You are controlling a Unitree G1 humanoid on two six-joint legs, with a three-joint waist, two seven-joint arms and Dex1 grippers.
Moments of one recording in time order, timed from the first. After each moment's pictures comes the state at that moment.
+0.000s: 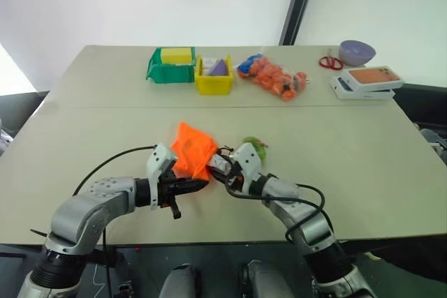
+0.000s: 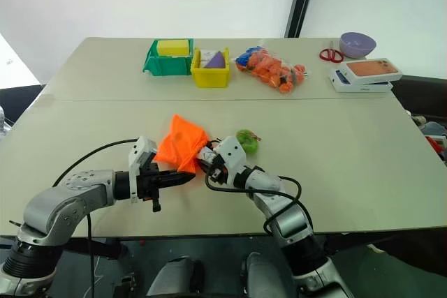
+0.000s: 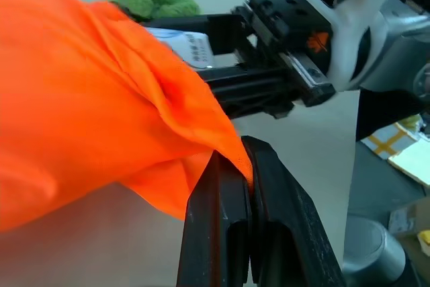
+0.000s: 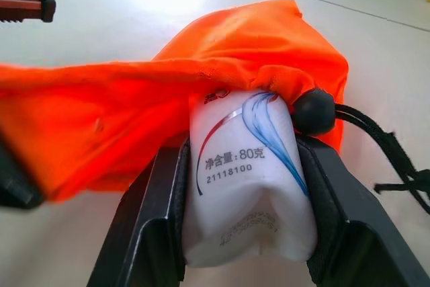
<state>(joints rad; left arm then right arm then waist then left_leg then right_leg) -0.17 0.61 -0.02 -0.41 -0.67 0.87 -0.82 -0.30 -0.14 0.35 -0.08 0.13 0.40 0.48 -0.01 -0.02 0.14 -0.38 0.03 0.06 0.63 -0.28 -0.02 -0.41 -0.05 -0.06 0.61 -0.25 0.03</state>
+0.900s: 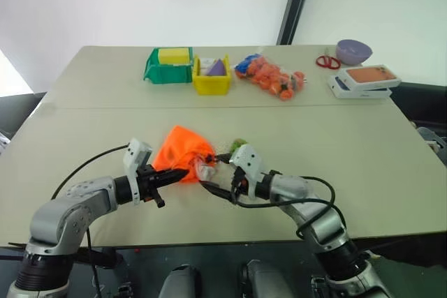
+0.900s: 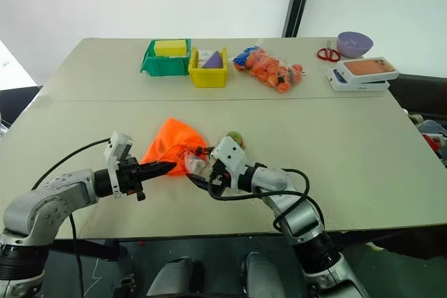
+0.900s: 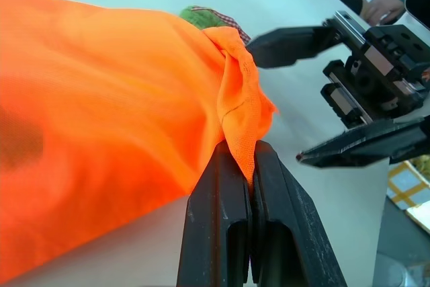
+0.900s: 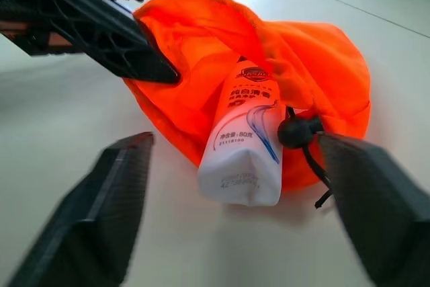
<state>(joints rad) -0.14 0.63 0.14 -0.30 -0.76 0.87 -0.80 -0.27 -0.28 0.31 -0.26 0.21 0.50 0.68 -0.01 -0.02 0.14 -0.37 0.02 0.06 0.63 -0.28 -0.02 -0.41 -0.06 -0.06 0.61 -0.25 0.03</state>
